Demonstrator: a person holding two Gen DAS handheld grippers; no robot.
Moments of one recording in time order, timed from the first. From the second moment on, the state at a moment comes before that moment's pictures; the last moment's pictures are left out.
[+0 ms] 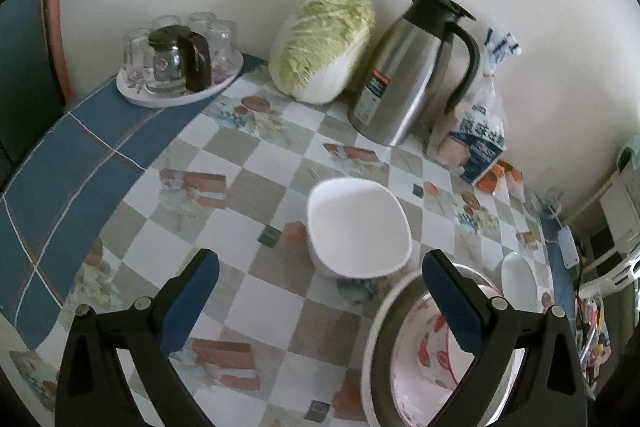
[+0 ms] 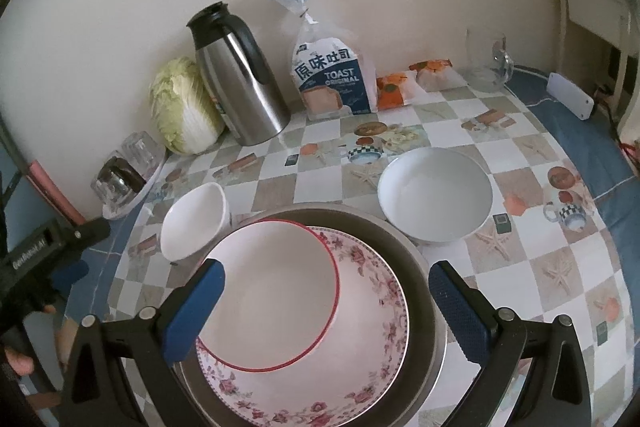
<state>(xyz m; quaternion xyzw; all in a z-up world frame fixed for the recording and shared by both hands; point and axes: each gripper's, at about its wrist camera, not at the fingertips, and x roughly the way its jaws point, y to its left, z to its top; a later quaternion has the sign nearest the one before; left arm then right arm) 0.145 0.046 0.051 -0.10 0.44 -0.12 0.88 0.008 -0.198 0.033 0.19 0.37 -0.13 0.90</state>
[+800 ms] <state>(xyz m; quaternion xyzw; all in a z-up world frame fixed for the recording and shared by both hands) 0.190 0.102 0.019 -0.18 0.45 -0.10 0.87 0.105 -0.135 0.101 0.15 0.44 -0.10 0.88</state>
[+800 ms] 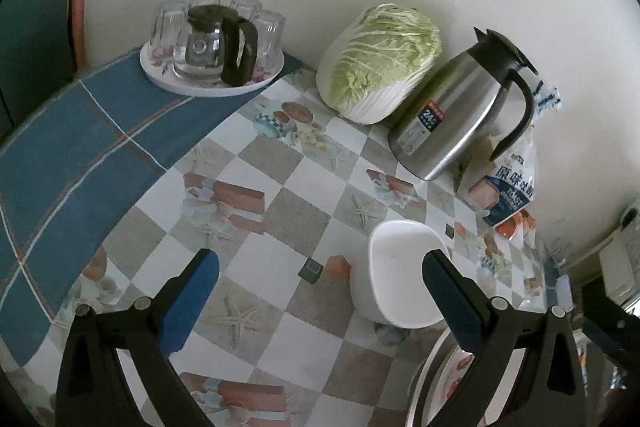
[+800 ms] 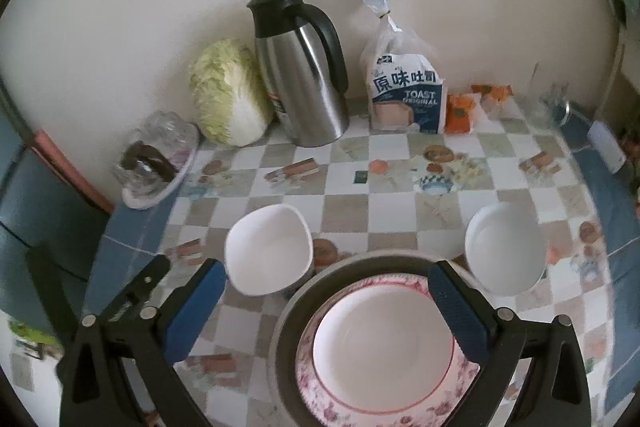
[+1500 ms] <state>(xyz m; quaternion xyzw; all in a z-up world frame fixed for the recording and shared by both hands) 0.232 0.061 -0.023 -0.15 0.48 -0.11 0.85 0.188 -0.113 0.033 0.11 0.53 -0.13 0.83</state>
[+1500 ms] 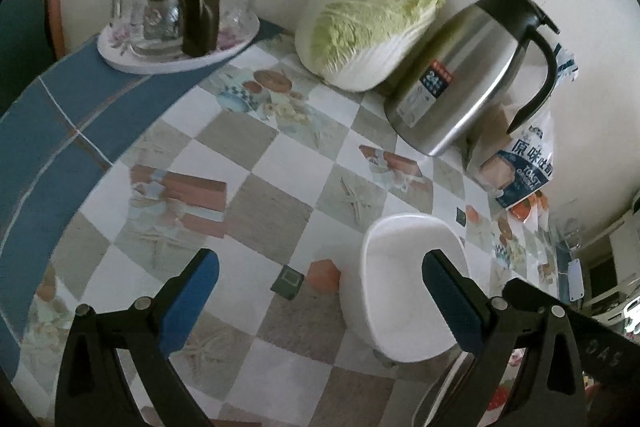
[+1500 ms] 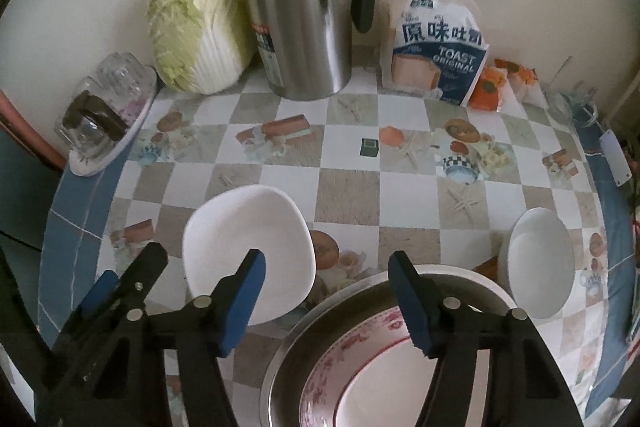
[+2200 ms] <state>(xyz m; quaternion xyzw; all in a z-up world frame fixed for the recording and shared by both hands) 0.246 0.050 -0.058 -0.17 0.53 -0.13 0.82 0.213 -0.109 -0.018 0.09 0.58 -0.13 0.80</state>
